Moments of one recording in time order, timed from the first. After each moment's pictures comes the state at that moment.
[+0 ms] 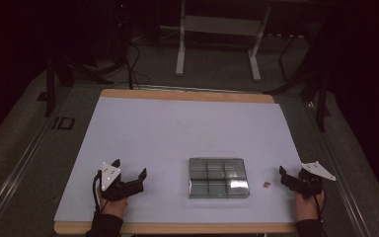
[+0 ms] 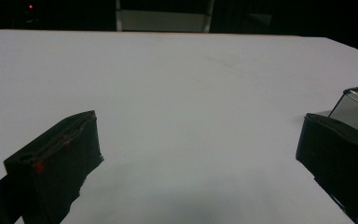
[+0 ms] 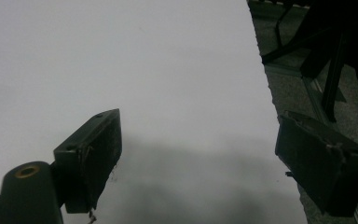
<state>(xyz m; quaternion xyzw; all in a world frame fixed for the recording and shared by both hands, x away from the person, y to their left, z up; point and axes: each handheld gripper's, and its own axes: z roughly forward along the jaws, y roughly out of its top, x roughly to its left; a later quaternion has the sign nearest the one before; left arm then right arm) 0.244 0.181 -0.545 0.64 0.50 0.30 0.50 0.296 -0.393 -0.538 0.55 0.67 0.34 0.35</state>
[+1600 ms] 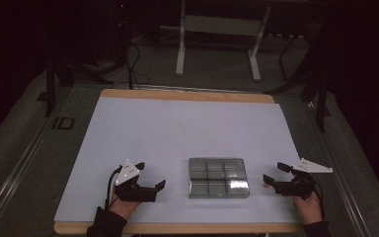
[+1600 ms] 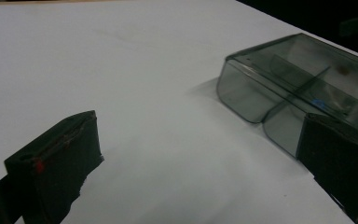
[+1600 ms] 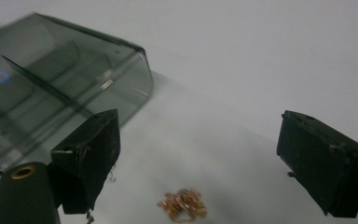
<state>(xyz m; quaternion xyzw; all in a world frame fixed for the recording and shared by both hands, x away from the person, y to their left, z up) 0.250 0.145 -0.530 0.74 0.40 0.17 0.52 0.294 -0.372 -0.515 0.40 0.77 0.46 0.16</state>
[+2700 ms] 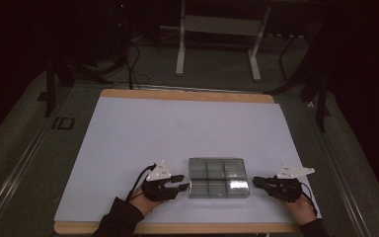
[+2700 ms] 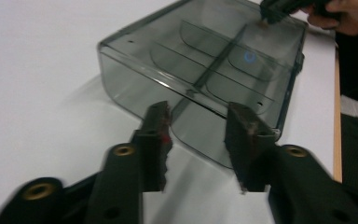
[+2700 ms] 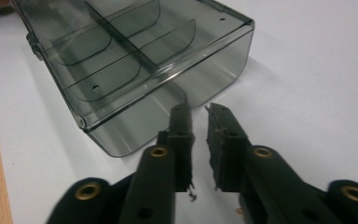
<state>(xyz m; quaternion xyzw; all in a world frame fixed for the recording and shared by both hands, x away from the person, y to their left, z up) 0.269 0.082 -0.532 0.83 0.27 0.07 0.49 0.289 -0.341 -0.526 0.28 0.85 0.44 0.10</state>
